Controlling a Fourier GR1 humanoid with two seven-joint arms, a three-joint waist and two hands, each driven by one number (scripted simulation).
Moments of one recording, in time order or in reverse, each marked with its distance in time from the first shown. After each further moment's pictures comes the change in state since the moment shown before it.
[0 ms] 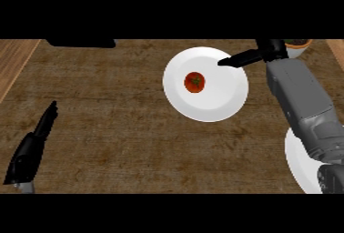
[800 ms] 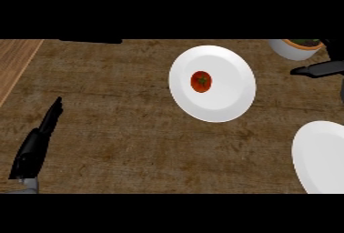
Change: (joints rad) left arm -0.027 -0.010 -0.015 0.000 -0.006 -0.009 -0.007; right arm 0.120 -0.313 -0.088 0.069 -0.068 0.327 -0.249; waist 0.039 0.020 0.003
